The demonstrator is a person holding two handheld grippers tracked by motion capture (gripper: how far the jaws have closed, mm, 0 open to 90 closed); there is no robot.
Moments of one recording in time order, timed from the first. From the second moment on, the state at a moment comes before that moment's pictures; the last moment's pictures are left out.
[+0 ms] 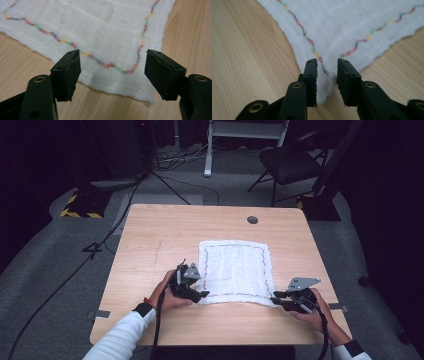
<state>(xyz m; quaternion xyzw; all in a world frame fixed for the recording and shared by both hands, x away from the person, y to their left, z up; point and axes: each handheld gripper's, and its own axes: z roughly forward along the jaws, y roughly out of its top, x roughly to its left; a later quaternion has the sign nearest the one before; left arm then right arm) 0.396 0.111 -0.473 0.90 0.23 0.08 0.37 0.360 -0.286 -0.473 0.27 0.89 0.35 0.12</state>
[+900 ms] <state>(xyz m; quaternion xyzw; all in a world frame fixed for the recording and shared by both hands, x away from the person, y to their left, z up) 0.515 0.114 -0.479 0.85 0.36 0.16 0.36 0.372 -0.133 -0.467 0.12 0.90 0.41 0.11</state>
